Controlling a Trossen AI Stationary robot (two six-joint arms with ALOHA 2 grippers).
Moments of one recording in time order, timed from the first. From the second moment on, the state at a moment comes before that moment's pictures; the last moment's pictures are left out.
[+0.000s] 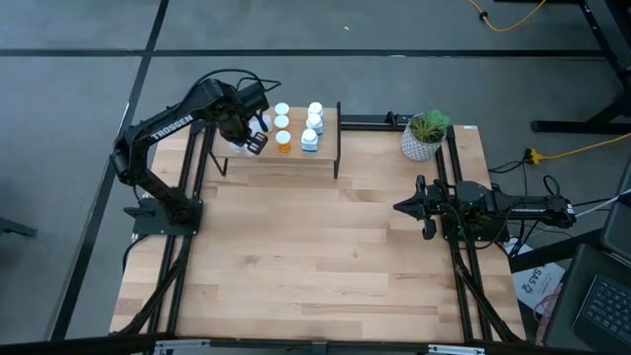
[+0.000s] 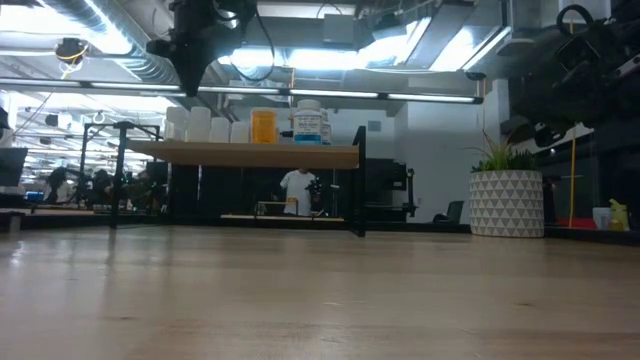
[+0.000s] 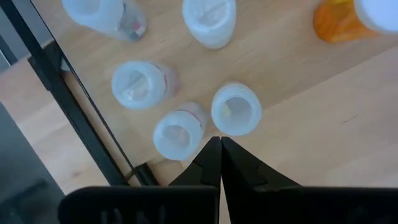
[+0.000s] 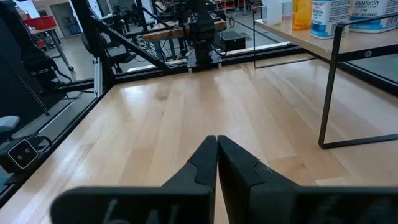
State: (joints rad) left arm 0.59 1.52 1.66 -1.57 -0.17 -0.51; right arm -0.01 0.07 0.06 -0.11 -0.03 0.18
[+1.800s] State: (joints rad) left arm 0.50 1.53 1.66 -1.56 -0.29 -0.78; right arm -0.01 0.07 0.06 -0.11 -0.03 0.18
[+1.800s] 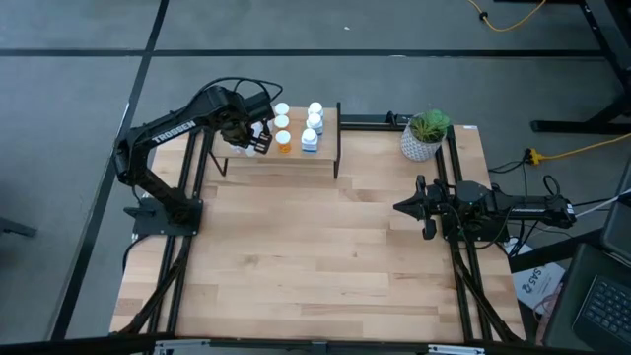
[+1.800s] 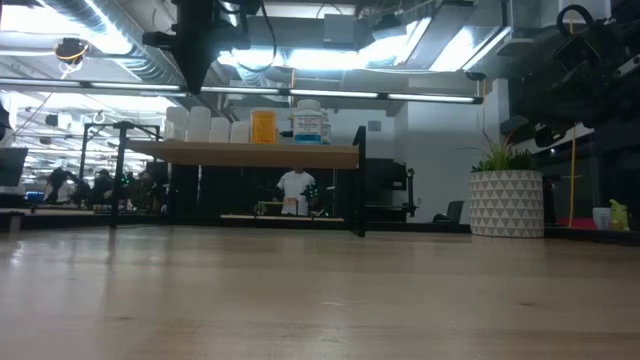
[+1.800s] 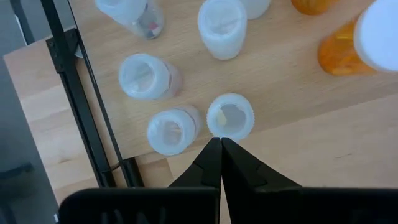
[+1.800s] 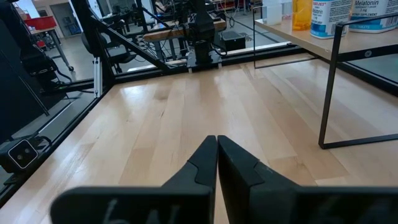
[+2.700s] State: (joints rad) left arm 0.53 1.53 1.57 -1.52 -0.31 -0.78; right arm -0.01 0.07 0.06 -0.11 -0.03 0.18
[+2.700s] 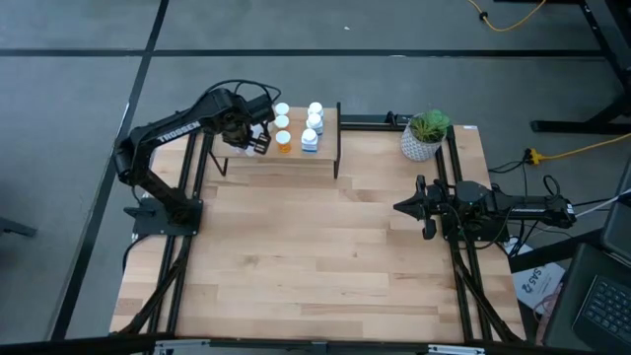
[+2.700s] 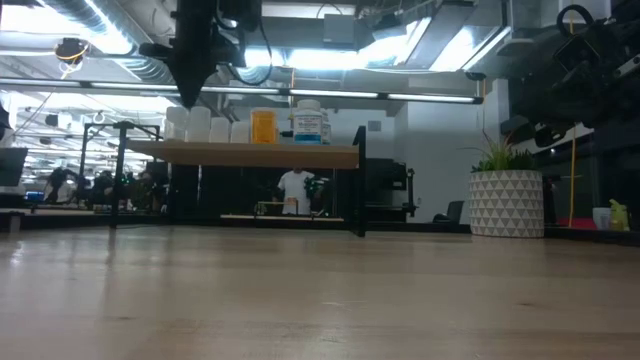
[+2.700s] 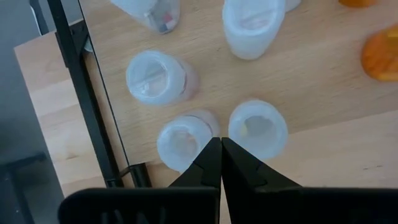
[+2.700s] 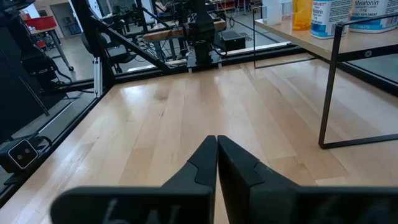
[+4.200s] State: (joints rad) left arm 0.62 1.63 1.57 -1.32 -0.38 -0.59; right arm -0.01 0.07 0.06 -0.11 -0.03 0.17
